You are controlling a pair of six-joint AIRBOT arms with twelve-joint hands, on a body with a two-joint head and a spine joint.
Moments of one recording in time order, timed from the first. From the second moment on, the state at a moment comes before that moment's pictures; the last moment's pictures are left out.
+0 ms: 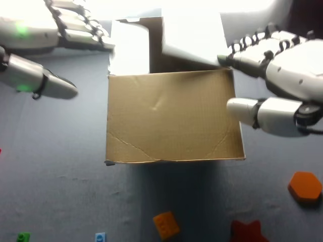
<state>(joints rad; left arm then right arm) 0.09 -0.94 1.50 1.73 -0.68 -0.25 -0.25 -0.86 0.74 0.73 0.53 -1.68</state>
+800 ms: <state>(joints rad) 0.27 -0.90 1.54 1.78 -0.83 -0.24 -0.26 -0.86 0.74 0.73 0.52 -1.71</state>
